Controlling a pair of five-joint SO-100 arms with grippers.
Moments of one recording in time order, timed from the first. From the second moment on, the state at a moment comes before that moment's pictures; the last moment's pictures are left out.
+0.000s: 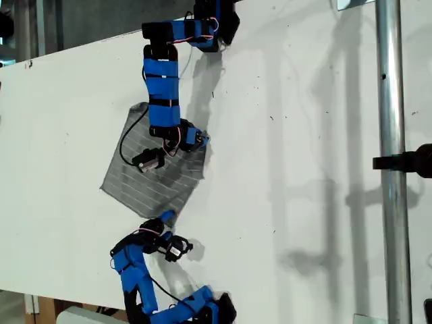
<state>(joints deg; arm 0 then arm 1) -45.5 73.8 95.6 71.0 -43.0 9.8 65.0 80.1 75.2 46.3</state>
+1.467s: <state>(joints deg) -33.5 77.5 92.4 80.1 -55.1 6.9 73.9 87.7 72.2 50.3</state>
